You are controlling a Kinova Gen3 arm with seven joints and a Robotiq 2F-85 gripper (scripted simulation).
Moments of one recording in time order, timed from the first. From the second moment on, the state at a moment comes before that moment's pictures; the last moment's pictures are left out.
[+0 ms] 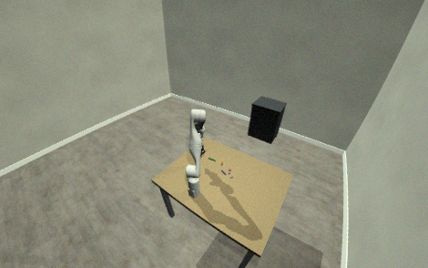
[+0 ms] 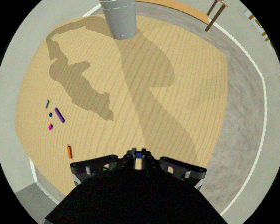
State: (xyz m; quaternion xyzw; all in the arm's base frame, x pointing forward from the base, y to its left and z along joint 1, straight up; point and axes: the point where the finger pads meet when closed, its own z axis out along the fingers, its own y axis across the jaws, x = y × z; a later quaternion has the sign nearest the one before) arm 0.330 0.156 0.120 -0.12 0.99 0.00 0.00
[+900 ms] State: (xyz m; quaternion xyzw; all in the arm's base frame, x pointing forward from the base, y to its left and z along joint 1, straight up) arm 0.316 0.005 0.120 -0.03 1.00 0.00 0.00
